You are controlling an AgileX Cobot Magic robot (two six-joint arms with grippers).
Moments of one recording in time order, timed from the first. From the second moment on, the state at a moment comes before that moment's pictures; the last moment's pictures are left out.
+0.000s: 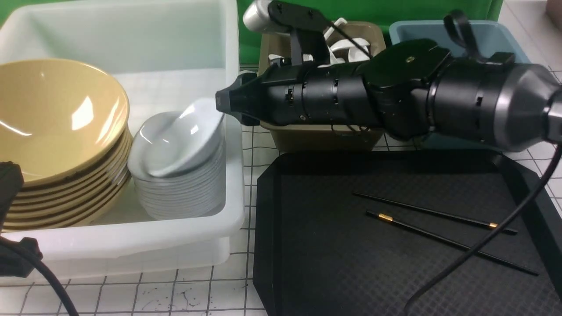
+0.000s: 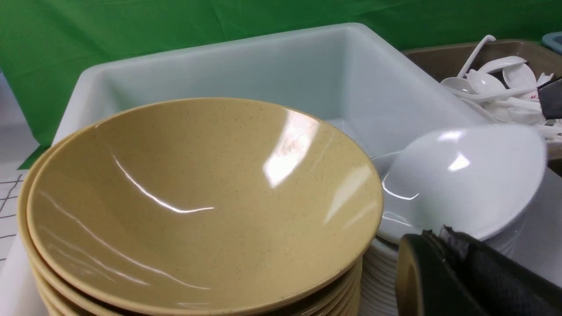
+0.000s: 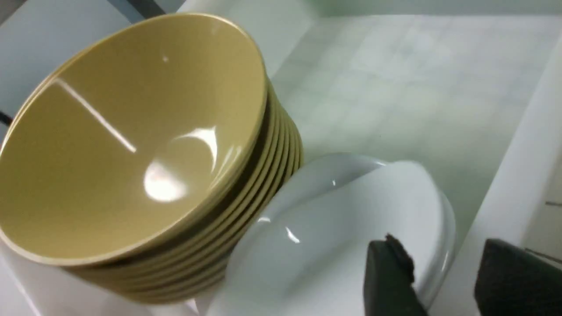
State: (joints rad) right arm 0.65 1.81 -1.40 1.24 0.29 -0.88; left arm -0.28 0.42 -0.43 0.49 0.36 -0.41
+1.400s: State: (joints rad) right arm 0.31 1.57 -1.32 0.18 0.75 -0.56; left arm -0.28 0.42 -0.42 0.49 0.35 -0.41
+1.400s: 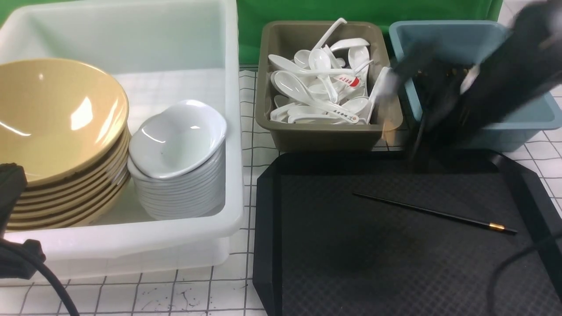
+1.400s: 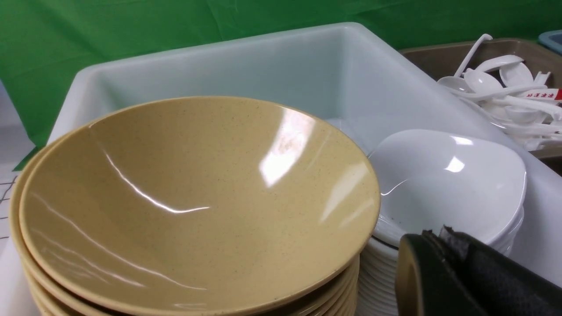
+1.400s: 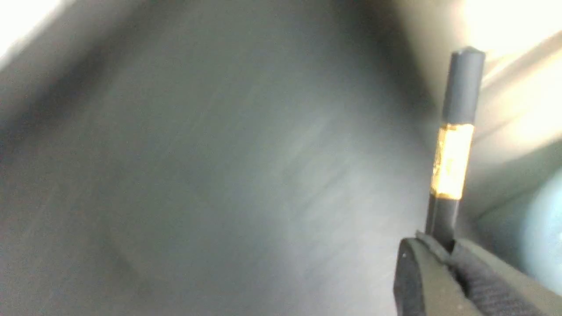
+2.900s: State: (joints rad) right arm 0.14 1.82 -1.13 0.06 1.02 -0.50; left arm -0.28 0.42 -0.42 0.49 0.36 -0.41
